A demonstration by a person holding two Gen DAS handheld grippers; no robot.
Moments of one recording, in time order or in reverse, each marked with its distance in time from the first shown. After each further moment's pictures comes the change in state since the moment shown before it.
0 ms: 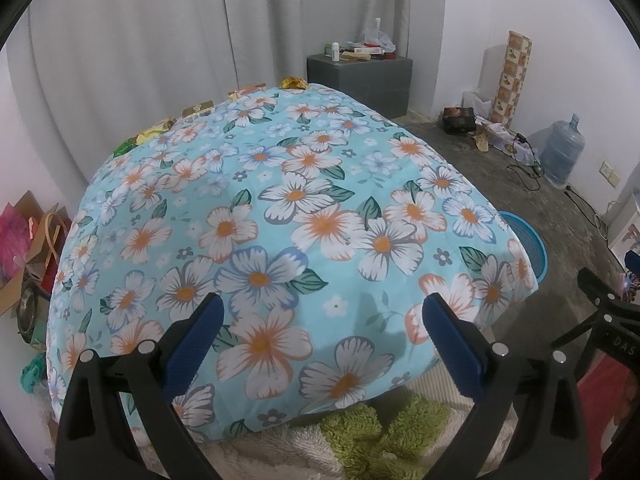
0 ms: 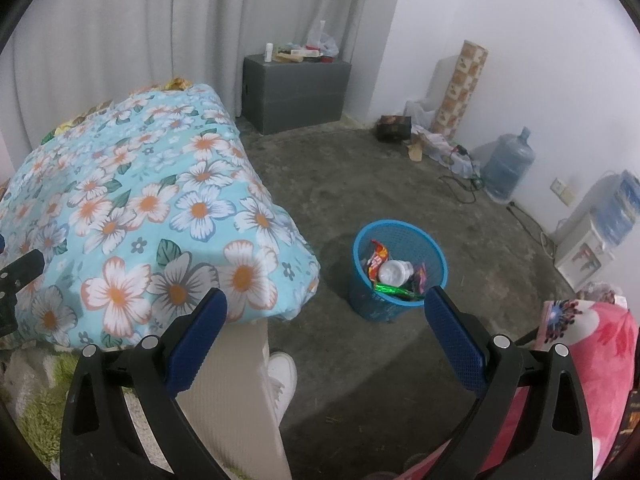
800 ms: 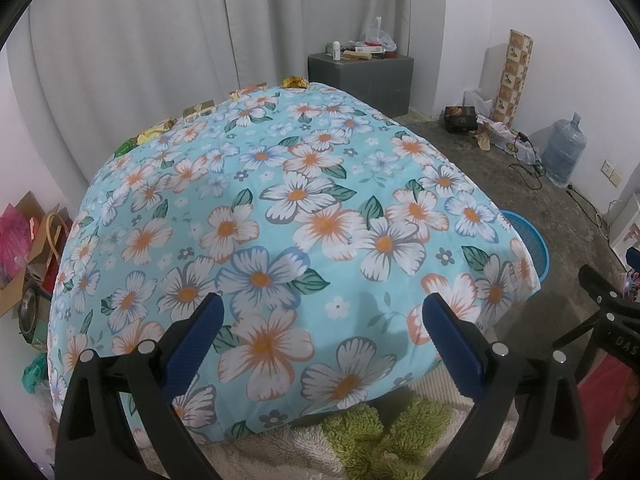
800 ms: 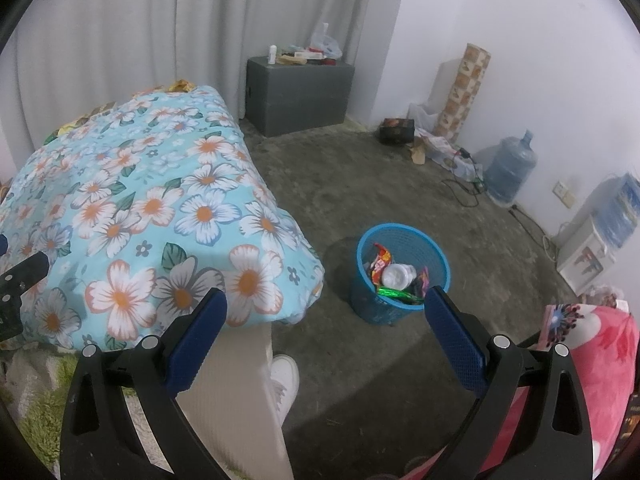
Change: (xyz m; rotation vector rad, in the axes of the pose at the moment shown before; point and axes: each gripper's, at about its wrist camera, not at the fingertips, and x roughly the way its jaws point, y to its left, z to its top) left arm 0.001 0.000 0.000 0.000 0.000 0.002; right arm 0.000 0.001 0.003 -0.003 -0.002 0.003
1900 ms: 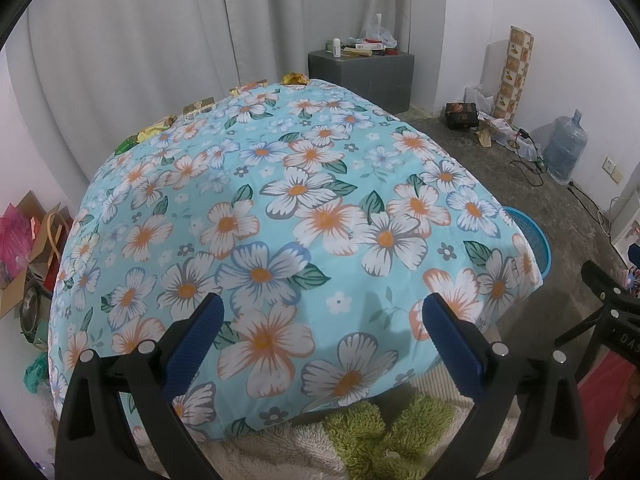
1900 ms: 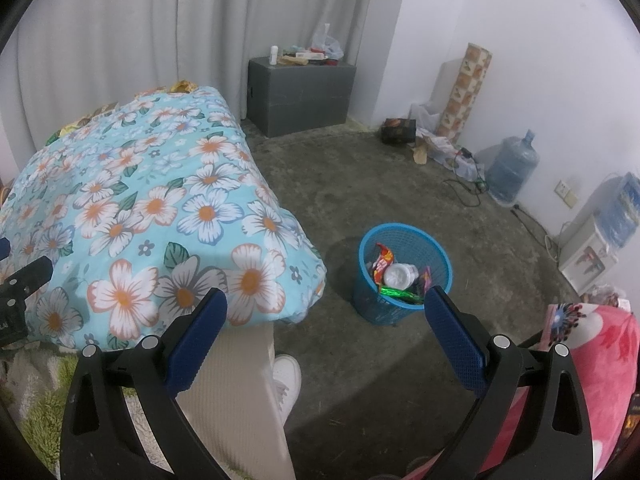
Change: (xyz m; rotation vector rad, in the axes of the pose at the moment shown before) left arm 0.000 -0.001 -0.001 0.001 0.004 0.003; right arm 0.000 0.003 0.000 0.005 0.000 -0.002
